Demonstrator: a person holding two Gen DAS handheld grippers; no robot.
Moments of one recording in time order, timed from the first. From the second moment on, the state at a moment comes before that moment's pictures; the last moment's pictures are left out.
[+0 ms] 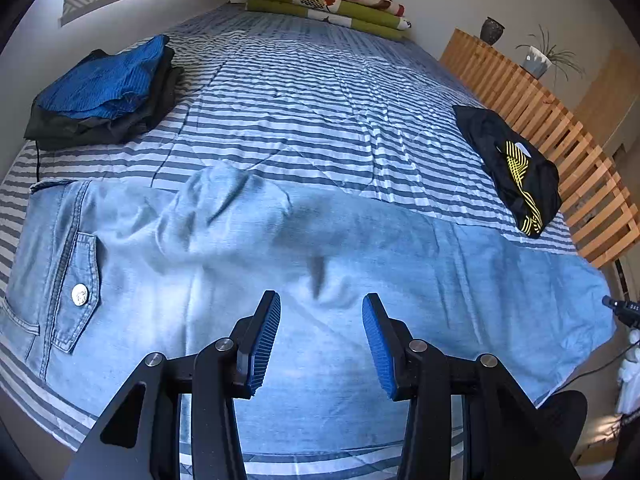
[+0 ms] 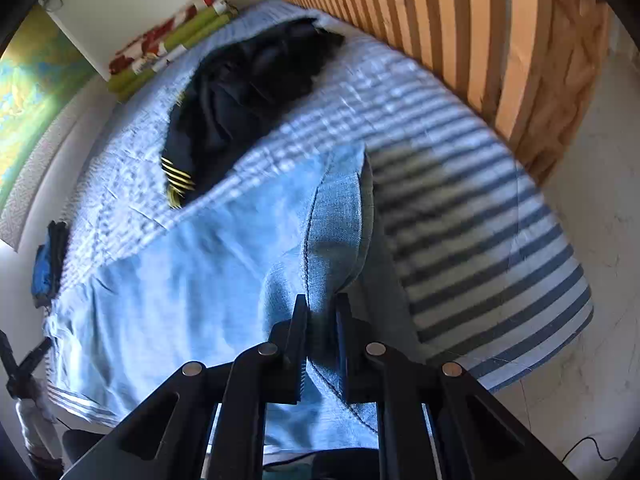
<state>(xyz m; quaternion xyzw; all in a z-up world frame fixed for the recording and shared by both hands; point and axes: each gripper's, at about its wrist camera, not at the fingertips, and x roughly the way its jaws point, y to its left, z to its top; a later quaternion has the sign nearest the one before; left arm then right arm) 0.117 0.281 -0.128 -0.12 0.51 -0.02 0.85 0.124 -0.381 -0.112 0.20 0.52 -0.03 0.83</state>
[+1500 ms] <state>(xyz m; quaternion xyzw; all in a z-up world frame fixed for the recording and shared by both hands) 0.033 0.617 -0.178 -0.34 0.38 0.04 0.86 0.182 0.342 -0.163 -0.03 0.61 0.37 0.70</state>
